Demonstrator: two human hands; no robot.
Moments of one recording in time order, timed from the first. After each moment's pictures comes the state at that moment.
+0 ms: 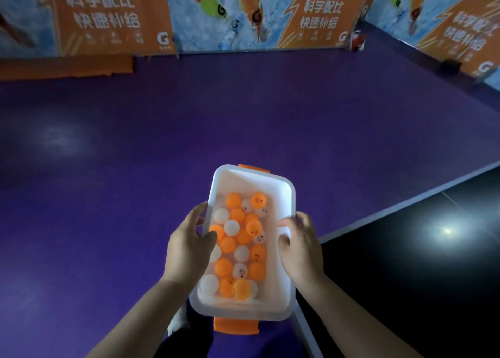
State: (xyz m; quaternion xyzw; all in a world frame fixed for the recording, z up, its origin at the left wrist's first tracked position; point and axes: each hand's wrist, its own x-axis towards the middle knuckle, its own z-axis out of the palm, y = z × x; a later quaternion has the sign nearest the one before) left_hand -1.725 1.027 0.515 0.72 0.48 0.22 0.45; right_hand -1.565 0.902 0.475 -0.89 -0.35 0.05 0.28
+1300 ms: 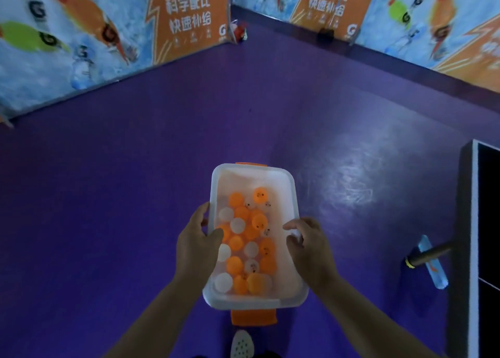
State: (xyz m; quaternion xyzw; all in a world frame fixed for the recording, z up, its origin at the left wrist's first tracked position) left_hand -1.086 1.441 0.502 0.80 0.30 0.09 0.52; right_hand -1.021 1.238 0.477 -0.92 -0.12 0.03 0.36
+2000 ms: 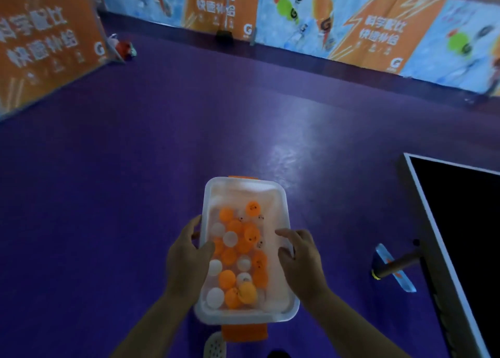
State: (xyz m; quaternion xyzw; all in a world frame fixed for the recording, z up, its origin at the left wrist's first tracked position) left_hand -0.601 1.413 0.487 0.83 0.12 0.00 0.54; right_hand -0.622 1.201 0.468 -0.92 0.07 -0.06 0.38
